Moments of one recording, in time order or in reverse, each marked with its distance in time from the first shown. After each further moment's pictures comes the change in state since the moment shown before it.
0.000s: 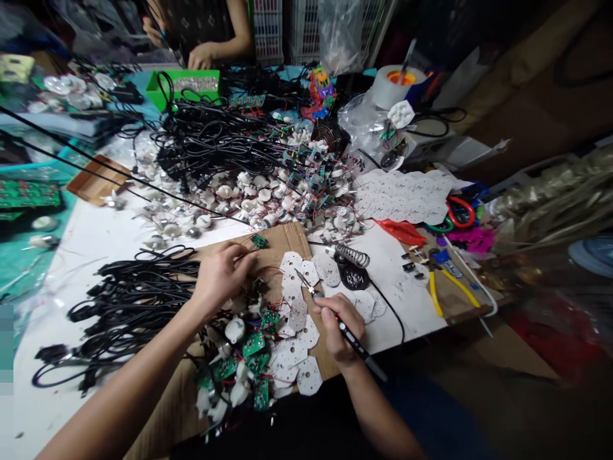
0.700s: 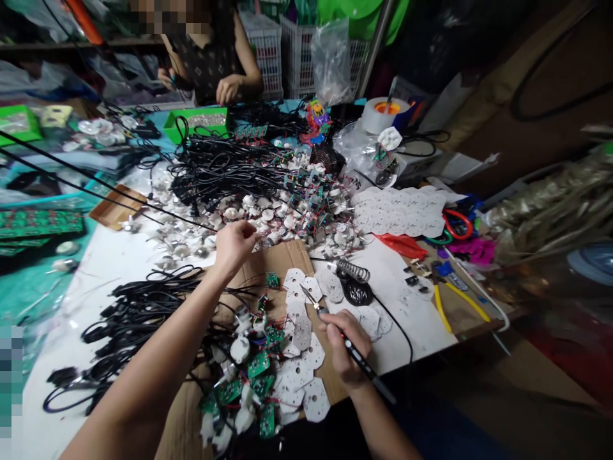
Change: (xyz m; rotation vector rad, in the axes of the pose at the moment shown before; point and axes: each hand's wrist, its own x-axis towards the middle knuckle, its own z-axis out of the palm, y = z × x) left_hand 0.096 0.005 0.003 -0.055 0.129 -0.173; right_hand -0.003 0.006 0.002 -0.001 0.036 -0.026
